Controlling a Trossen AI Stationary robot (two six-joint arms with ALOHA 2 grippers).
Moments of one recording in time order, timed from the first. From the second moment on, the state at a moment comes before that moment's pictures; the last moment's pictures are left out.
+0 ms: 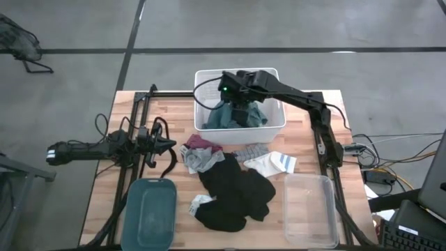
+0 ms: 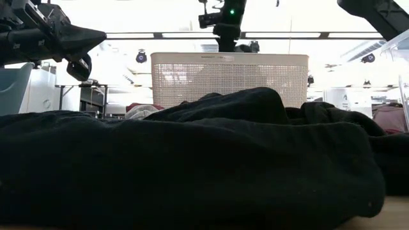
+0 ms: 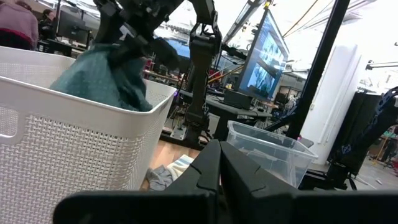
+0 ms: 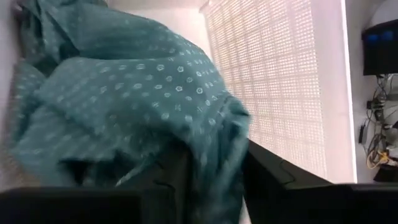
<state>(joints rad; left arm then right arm) 0.06 0.19 0.01 0.32 0.02 -0.29 -0.28 2.10 2.35 -1.41 0.36 -0.23</state>
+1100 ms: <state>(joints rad) 0.06 0.19 0.01 0.32 0.02 -0.29 0.07 1.96 2.33 -1.43 -0.11 -0.21</state>
